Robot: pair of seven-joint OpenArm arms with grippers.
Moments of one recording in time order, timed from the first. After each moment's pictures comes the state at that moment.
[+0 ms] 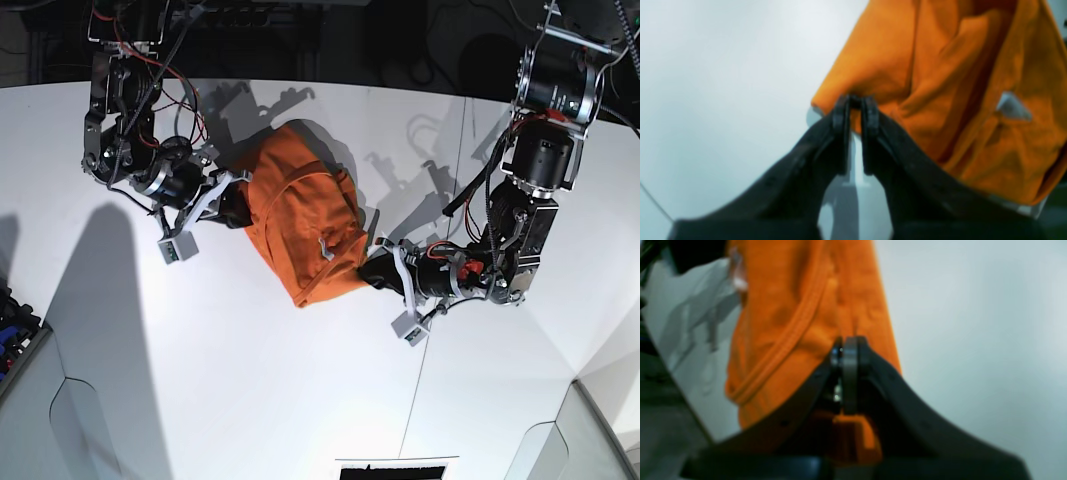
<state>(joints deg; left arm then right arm) -25.8 -17.9 18.6 56.7 -38.8 -37.9 48.1 -2.1 2.1 7.8 86.4 33.8 32.0 -53.5</state>
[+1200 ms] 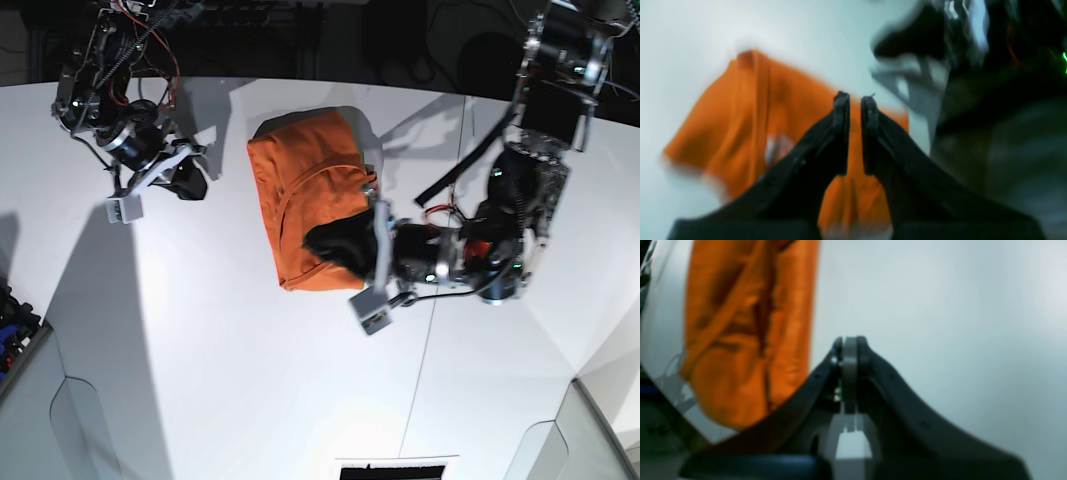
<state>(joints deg) -17.6 -17.4 18.1 86.8 -59.3 -38.2 65.4 -9.5 0.0 22.7 92.5 34.0 32.1 -54.2</state>
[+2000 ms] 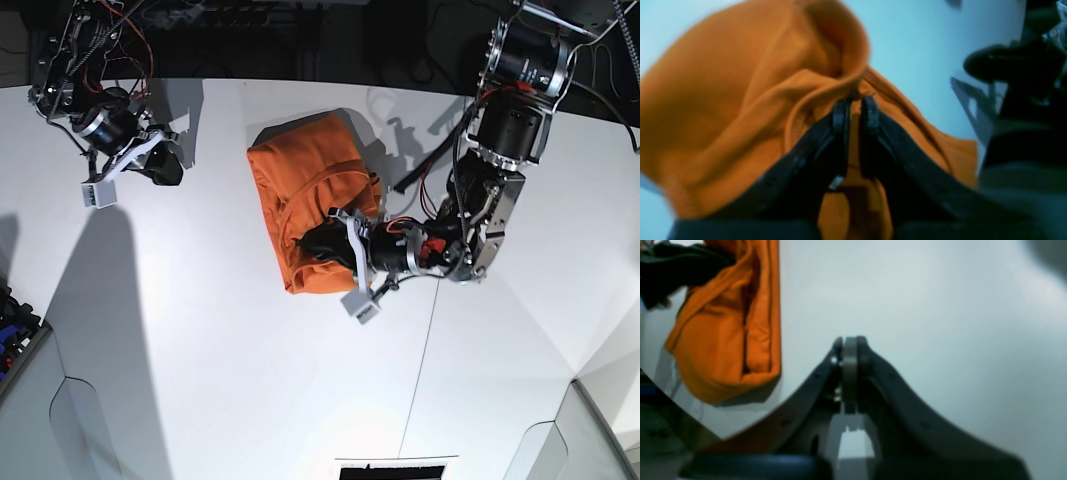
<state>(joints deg) -20.6 -12.3 18.0 66.2 -49.7 -37.8 55.6 -12.4 4.9 24.2 93.1 39.7 32.1 -55.7</state>
